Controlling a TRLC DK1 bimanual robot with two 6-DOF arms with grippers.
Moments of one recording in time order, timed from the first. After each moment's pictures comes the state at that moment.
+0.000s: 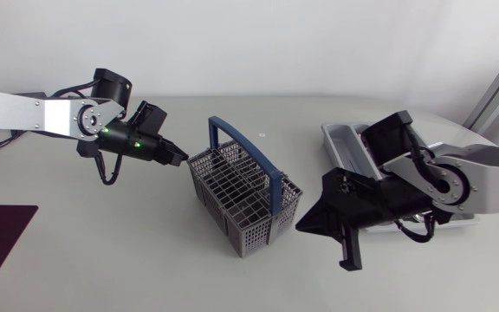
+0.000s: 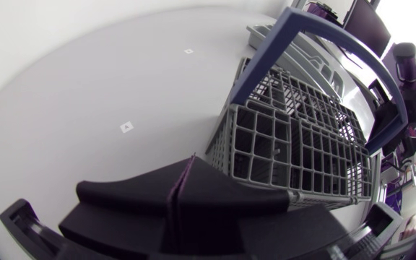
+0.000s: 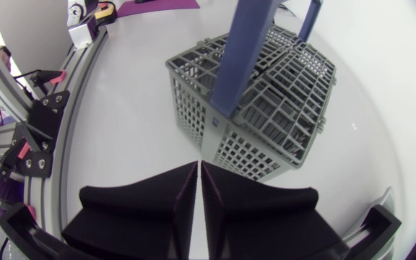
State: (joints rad) left arm -0.16 1.81 1.14 -0.28 0.51 0.33; right arm 0.37 1.39 0.73 -0.42 -0.58 -0.88
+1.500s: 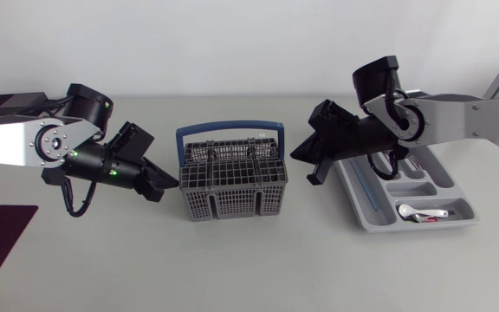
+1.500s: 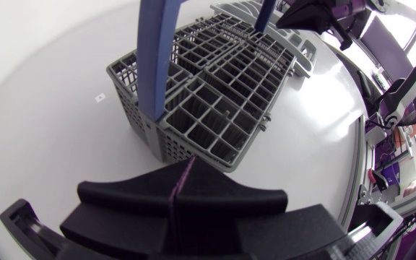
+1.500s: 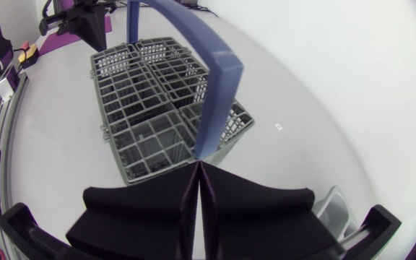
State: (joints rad) left arm -0.17 1.55 0.91 -0.39 0.54 0.45; right arm 0.29 1.65 1.04 -0.22 -0.45 -0.68
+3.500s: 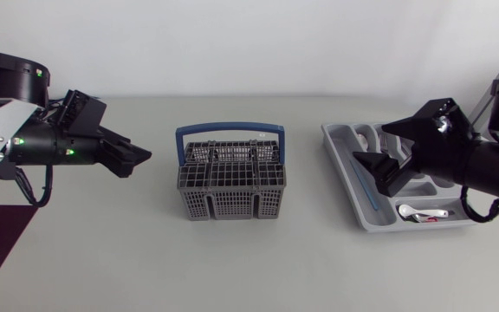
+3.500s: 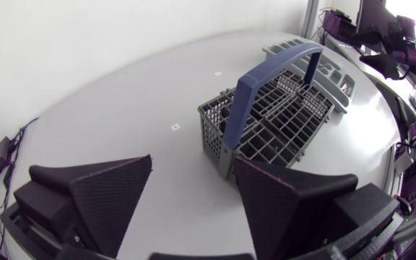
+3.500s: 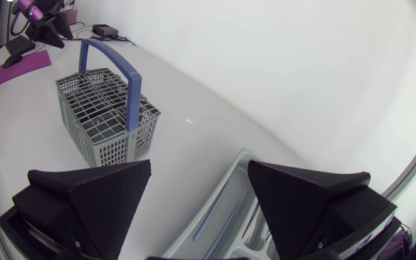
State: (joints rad) left arm -0.05 1.32 0.88 -0.32 0.39 0.39; right arm 0.06 1.05 0.64 -0.06 -0.33 -0.55
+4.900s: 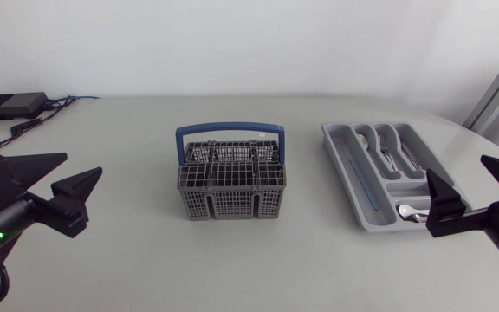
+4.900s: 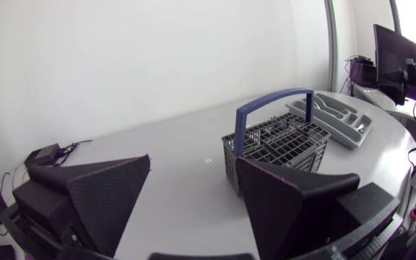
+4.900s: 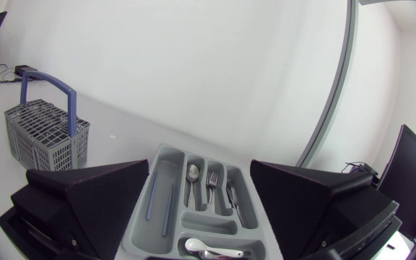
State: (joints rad) left arm -0.03 0.52 0.41 -0.16 0.26 0.23; right arm -0.09 0.34 0.26 -0.04 -0.06 -0.33
